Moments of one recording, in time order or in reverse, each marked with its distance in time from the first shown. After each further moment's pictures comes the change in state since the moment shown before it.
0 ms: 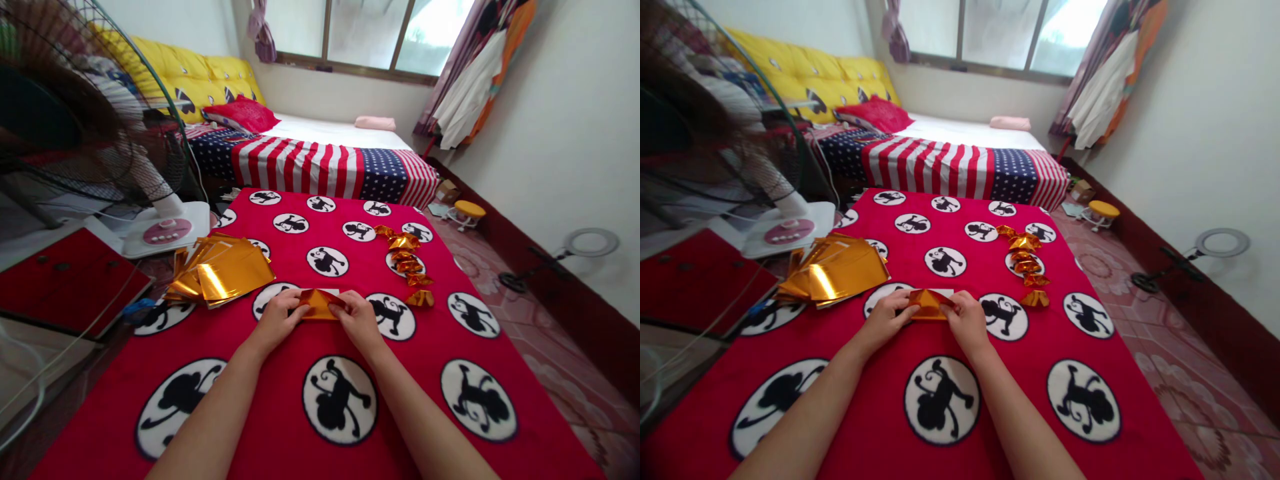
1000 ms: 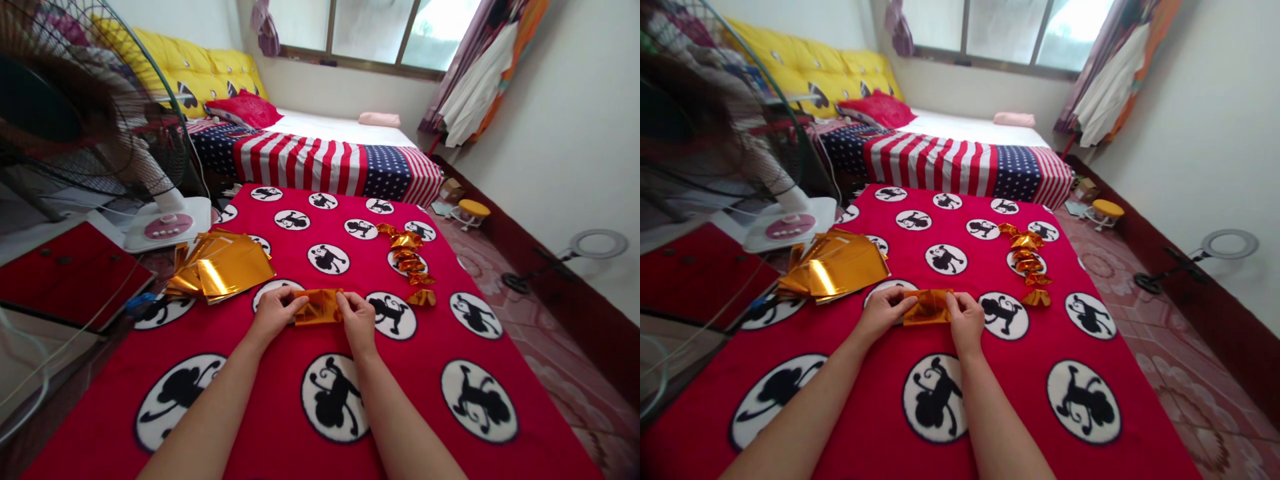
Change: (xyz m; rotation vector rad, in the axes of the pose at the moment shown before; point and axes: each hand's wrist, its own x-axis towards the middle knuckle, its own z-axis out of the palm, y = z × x) left_hand 0.001 -0.003 0.003 -0.120 0.164 -0.310; right_hand -0.008 -0.003 0.019 0.308 0.262 0.215
